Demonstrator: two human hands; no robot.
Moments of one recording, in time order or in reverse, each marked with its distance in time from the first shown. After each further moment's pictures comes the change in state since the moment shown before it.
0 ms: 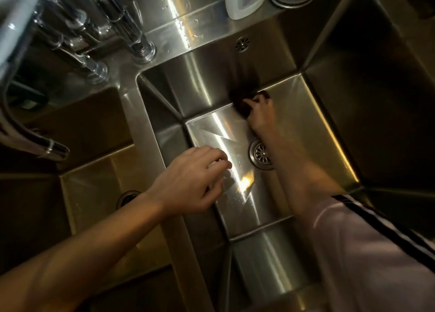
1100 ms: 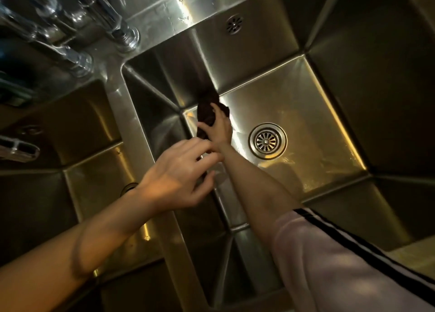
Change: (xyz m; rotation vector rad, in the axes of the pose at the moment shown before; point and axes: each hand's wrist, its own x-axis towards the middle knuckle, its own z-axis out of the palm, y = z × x) left_hand 0.003 0.003 -0.004 0.039 -0.071 -0.042; right_hand -0.065 -0.096 0.072 0.621 -0.108 0.151
